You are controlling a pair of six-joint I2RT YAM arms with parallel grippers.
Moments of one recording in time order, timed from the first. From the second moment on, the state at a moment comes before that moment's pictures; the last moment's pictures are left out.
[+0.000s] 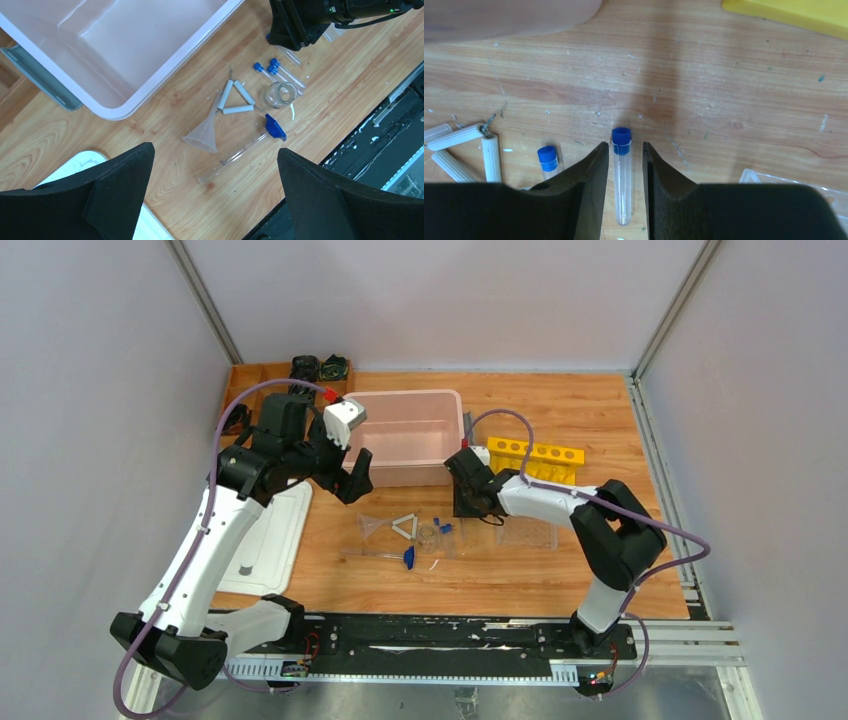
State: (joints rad) left arm -0.34 1.12 1.31 -0.93 0.38 0.22; right arm 0.73 1.71 1.02 -0.33 0.19 0.61
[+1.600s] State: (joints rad) left arm -0.34 1.04 1.35 -0.93 0.45 0.23; right arm 0.85 1.62 1.02 -0.47 0.35 0.67
